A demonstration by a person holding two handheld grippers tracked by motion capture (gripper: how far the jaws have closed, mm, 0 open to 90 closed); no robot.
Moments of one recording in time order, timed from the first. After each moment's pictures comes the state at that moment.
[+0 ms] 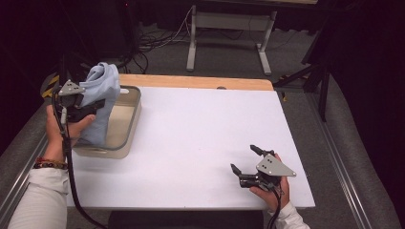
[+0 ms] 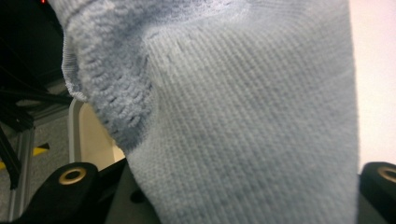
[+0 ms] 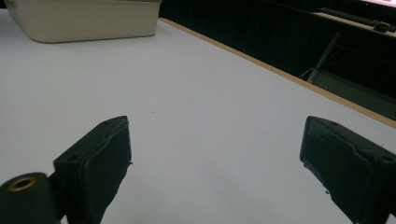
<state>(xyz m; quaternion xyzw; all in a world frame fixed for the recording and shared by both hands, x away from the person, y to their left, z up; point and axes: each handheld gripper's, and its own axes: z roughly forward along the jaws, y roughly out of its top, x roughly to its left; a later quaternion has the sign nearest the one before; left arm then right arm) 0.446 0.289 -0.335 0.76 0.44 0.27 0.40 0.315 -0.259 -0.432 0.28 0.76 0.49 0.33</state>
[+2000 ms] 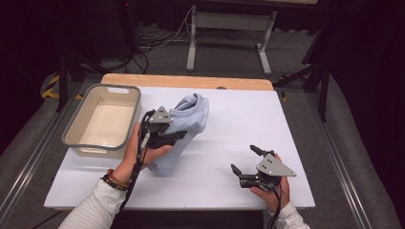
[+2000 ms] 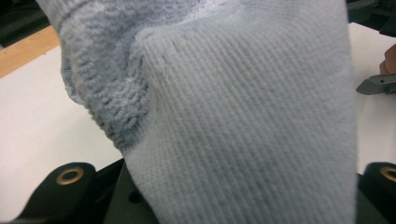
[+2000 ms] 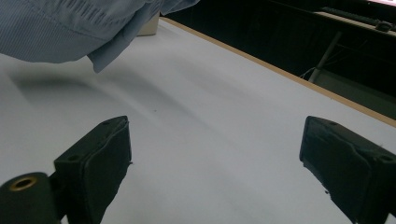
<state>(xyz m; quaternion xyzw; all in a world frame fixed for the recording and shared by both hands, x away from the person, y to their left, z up) 0.399 0.085 -0.351 0.85 0.27 0.12 0.44 0.315 -0.260 -0.432 0.28 0.76 0.49 0.33</state>
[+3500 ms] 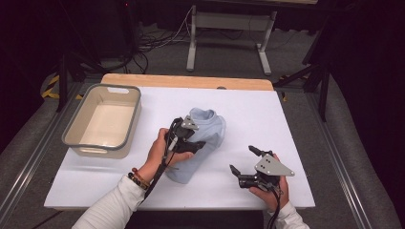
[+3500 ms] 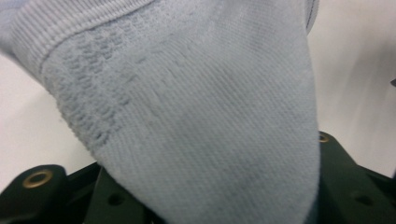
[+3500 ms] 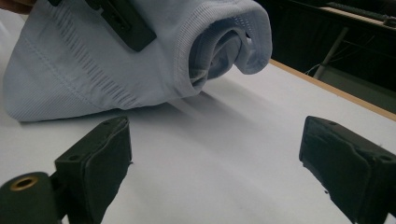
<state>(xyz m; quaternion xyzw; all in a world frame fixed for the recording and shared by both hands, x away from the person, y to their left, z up) 0.415 0.025 -0.390 0.88 0.27 0.09 0.38 0.317 -0.258 -0.435 0.28 0.77 0.48 0.32</state>
